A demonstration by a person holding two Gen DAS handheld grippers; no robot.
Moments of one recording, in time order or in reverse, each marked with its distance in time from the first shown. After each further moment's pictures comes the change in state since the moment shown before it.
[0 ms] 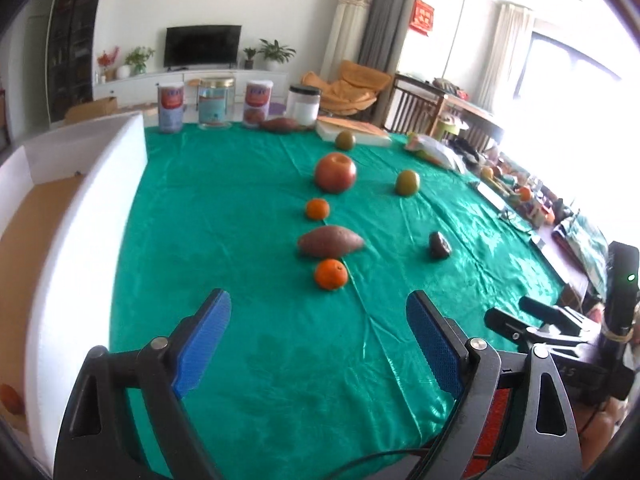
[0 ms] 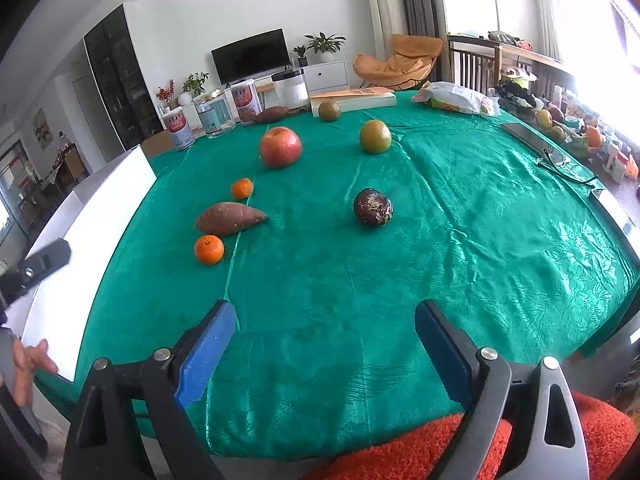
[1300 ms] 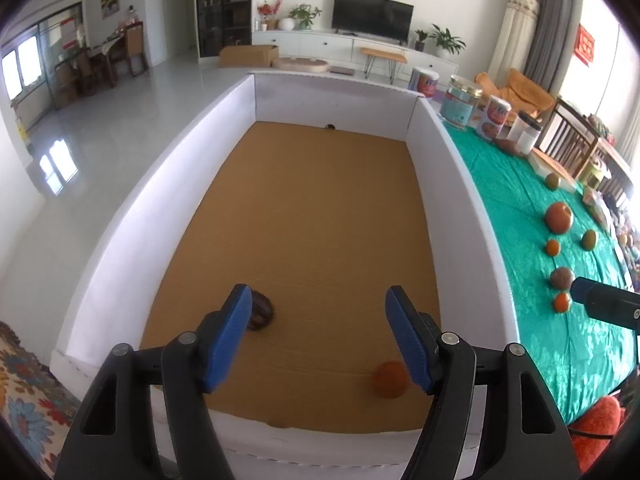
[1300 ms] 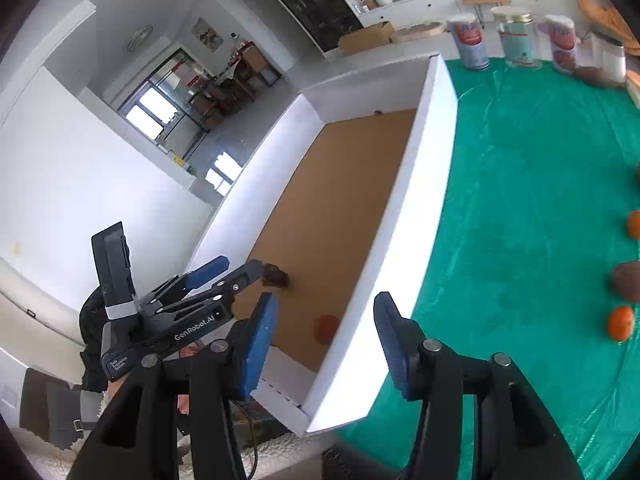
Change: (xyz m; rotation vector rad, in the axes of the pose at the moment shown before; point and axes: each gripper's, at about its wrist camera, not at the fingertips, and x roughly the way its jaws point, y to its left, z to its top) left arm -0.096 0.234 0.006 -0.305 0.079 0.450; right arm 0.058 0.279 0.073 -0.244 0.335 0.684
